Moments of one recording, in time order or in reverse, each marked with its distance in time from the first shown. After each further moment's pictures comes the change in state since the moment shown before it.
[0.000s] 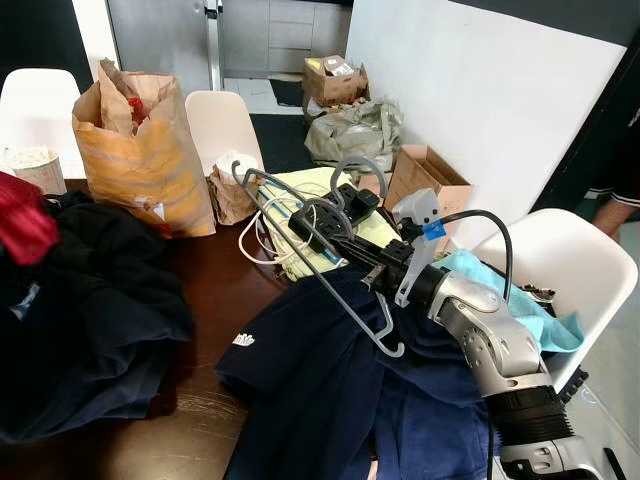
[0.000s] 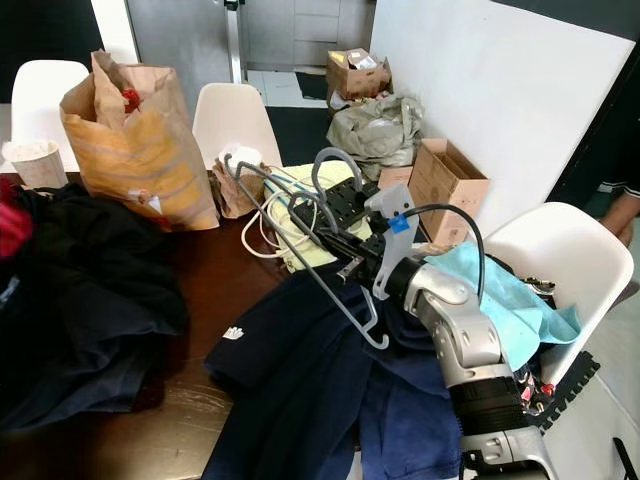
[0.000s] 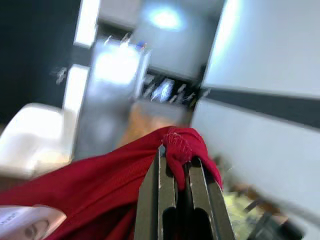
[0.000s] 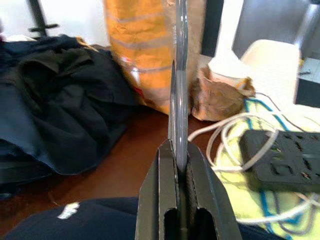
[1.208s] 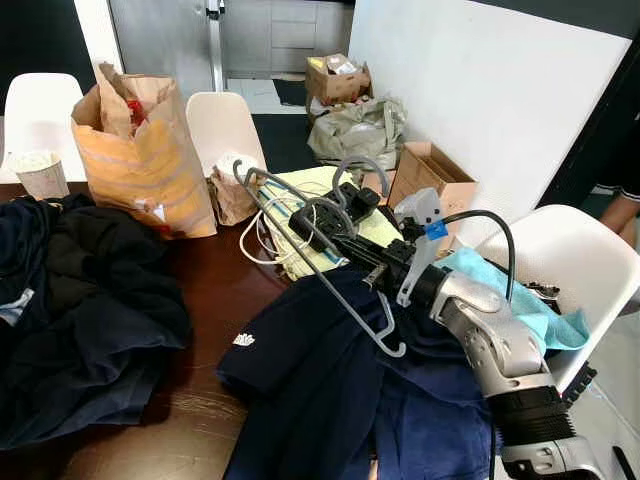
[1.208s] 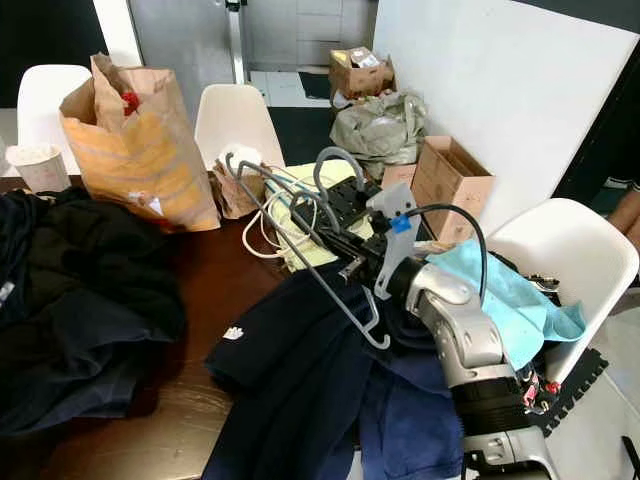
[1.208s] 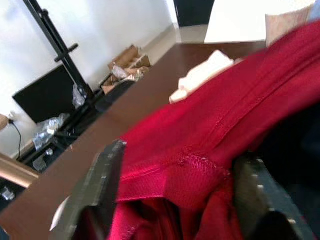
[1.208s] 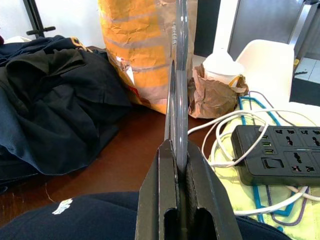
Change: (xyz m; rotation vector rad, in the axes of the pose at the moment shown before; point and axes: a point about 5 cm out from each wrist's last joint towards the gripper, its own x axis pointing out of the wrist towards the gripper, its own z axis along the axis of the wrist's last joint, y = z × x) left arm -0.089 0.107 -0.052 0.695 0.585 0.709; right arm -0.004 -0.003 0.000 -0.009 0.011 -0.012
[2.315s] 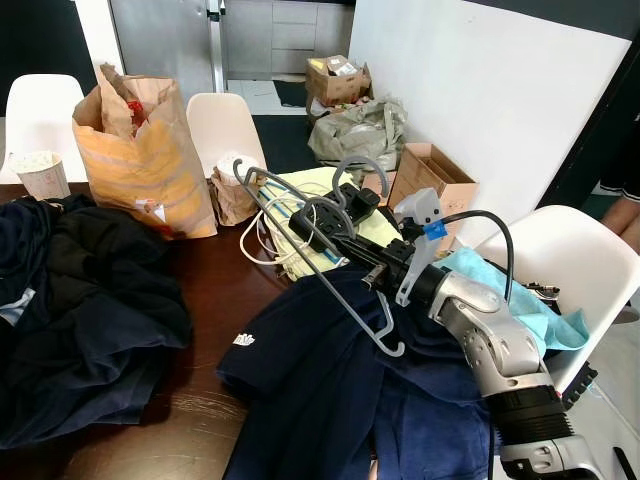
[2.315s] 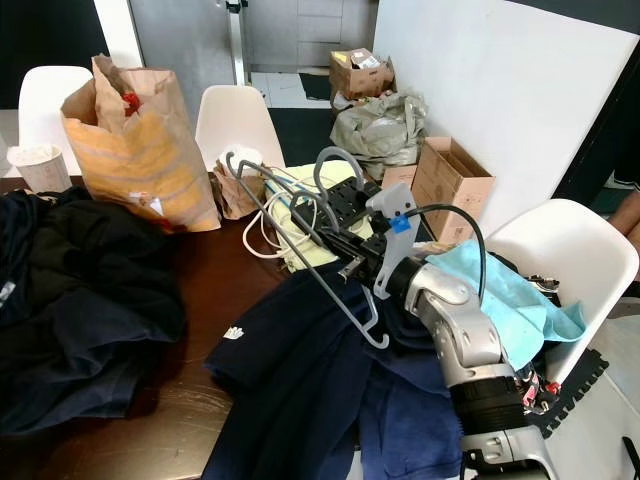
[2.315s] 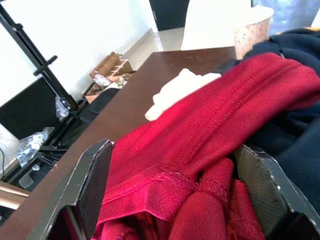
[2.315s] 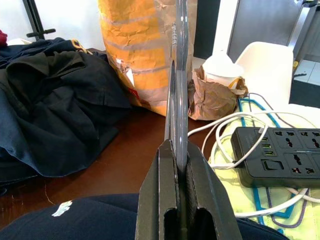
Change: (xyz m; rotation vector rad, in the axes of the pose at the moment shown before) left arm 0.001 -0.009 0.027 0.022 -0.029 -0.094; right arm 0.001 0.000 0.000 0.000 -0.007 -0.003
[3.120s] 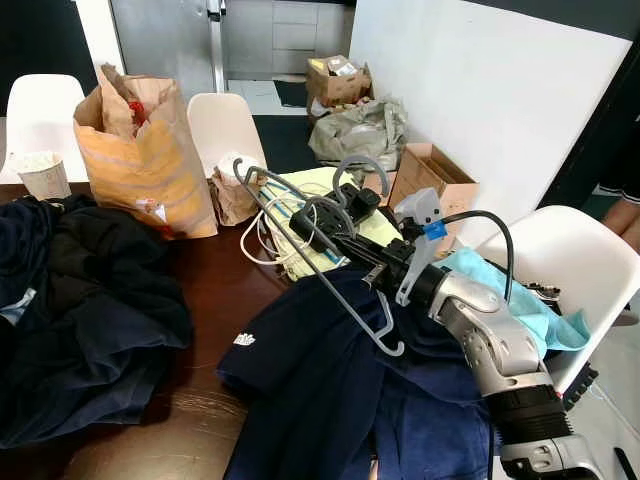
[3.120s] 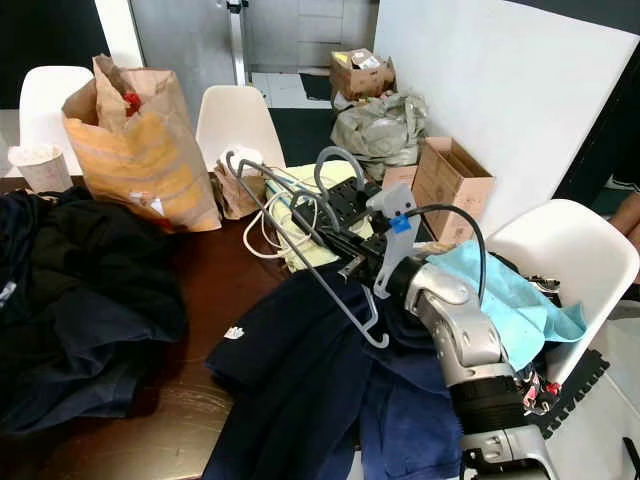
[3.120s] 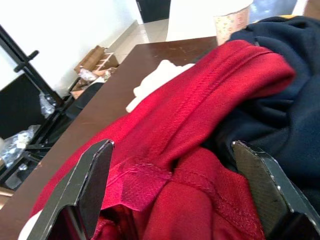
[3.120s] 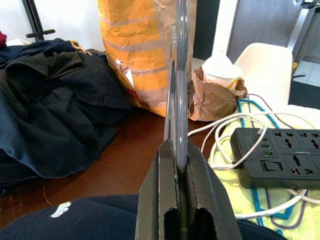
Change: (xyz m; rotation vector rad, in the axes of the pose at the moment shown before) left arm -0.003 -0.010 -0.001 0.008 0.042 -0.072; right arm 0.000 -0.001 -0.001 -0.002 -0.004 -0.003
